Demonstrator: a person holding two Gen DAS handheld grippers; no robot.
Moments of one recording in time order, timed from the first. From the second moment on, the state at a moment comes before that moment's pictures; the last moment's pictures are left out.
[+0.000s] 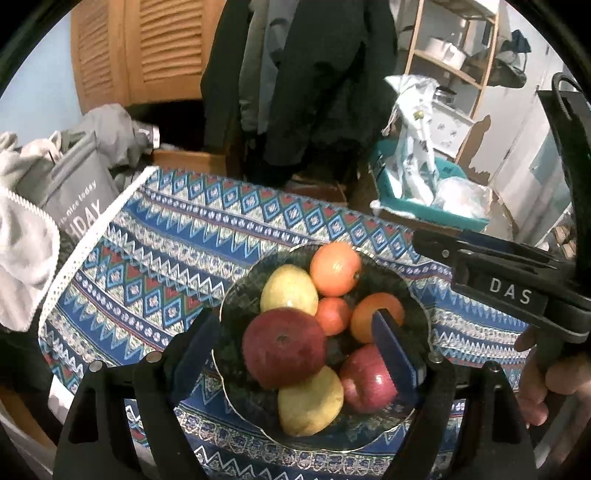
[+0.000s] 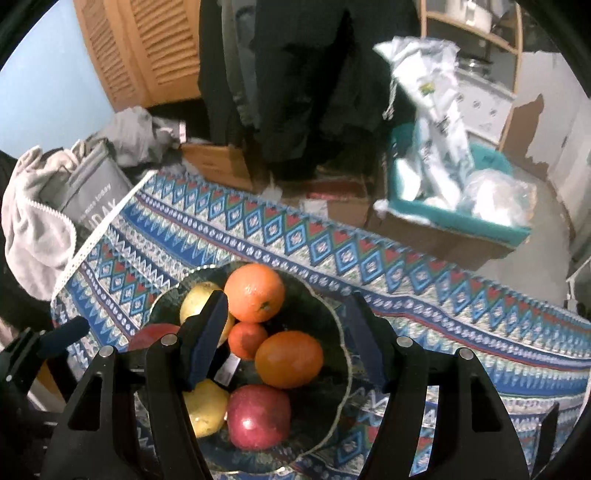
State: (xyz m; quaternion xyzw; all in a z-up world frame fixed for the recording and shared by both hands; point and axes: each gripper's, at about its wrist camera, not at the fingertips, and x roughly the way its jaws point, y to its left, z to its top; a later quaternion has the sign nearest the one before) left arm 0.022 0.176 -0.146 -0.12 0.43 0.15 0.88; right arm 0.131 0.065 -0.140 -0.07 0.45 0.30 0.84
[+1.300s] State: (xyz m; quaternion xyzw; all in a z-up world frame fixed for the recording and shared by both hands) left arm -0.013 0.101 -0.011 -0.08 0.29 0.08 0.95; right arm 0.056 -0.064 0.014 -0.04 0.28 0.23 0.93
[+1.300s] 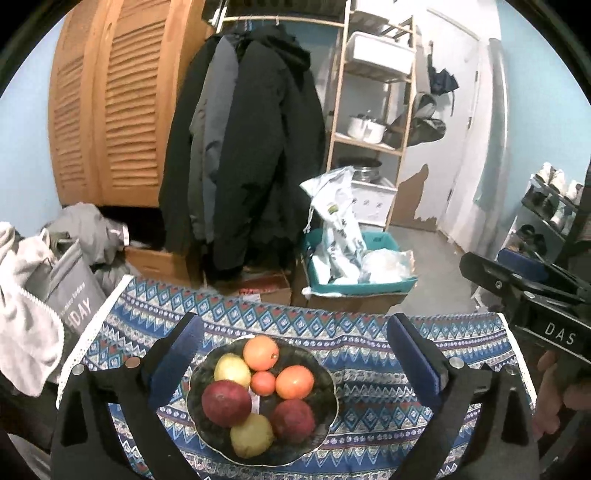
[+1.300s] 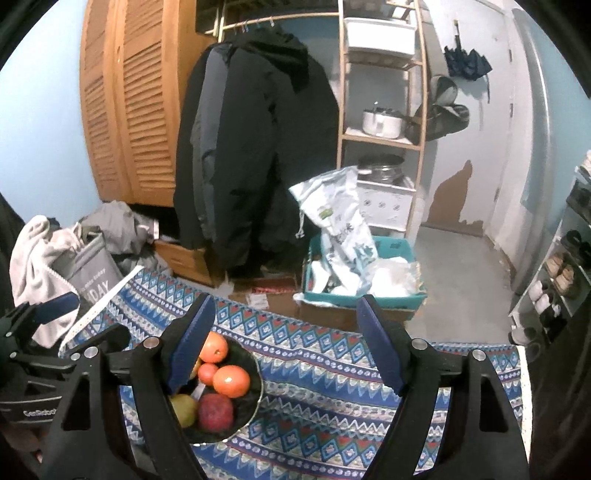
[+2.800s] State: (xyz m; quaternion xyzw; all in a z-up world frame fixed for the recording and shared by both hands) left arm -0.011 0.068 0.007 -0.06 0.26 0.06 0.96; right arm 0.046 -0.128 0.021 -0.03 0.26 0.16 0.95
